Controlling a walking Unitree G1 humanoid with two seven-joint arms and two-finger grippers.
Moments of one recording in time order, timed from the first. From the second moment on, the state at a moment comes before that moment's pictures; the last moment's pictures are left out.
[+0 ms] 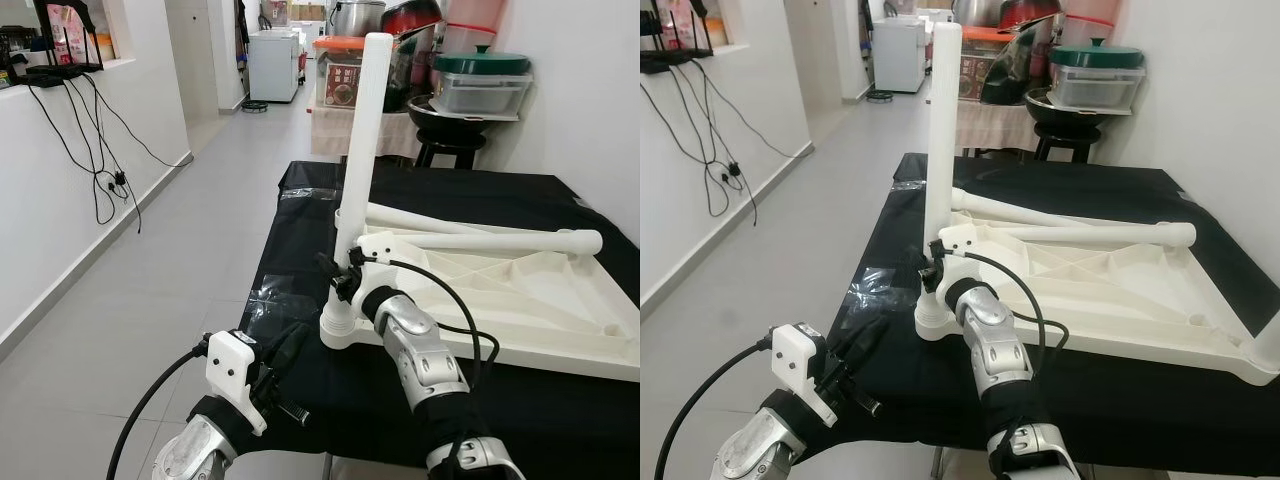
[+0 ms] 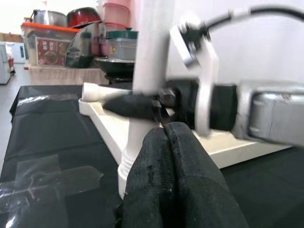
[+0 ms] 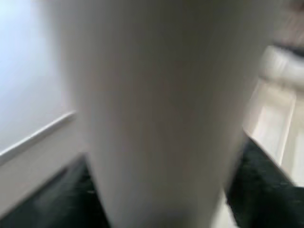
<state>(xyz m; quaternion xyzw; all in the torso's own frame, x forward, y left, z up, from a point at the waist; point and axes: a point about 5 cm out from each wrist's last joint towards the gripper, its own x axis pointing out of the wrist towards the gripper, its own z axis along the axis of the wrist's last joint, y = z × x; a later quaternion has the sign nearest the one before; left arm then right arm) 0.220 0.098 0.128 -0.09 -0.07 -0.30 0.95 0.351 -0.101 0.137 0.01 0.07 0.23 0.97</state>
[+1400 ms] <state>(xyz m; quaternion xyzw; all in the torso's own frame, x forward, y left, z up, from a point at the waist) 0.221 0.096 0.122 -0.09 -0.06 -0.29 0.95 0.350 -0.137 0.161 -0.05 0.03 0.50 0.87</state>
